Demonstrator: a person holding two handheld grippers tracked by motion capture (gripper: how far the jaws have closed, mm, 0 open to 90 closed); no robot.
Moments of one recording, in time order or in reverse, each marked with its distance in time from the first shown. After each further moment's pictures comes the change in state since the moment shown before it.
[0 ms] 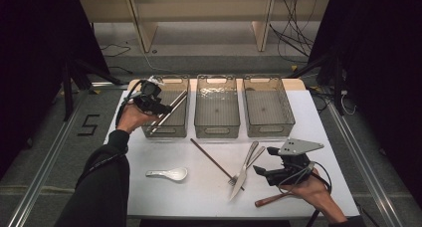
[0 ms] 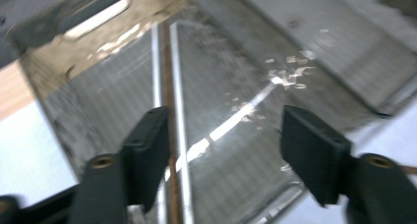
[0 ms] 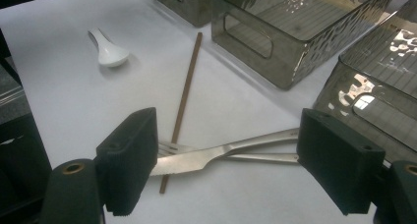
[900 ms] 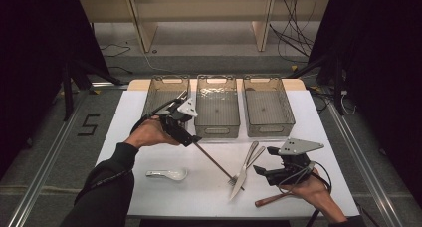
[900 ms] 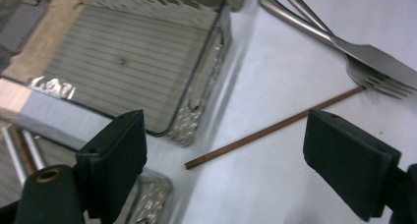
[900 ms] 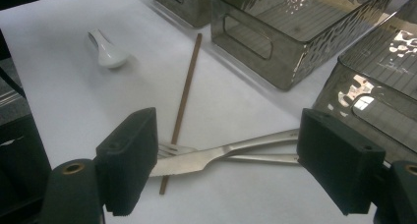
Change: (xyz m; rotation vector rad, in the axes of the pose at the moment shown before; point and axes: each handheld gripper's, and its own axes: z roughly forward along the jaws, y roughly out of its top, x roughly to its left) left arm -0.108 0.005 -0.012 0.001 -0.261 0.476; right arm 0.000 0.000 0.000 -0.003 -0.001 0.002
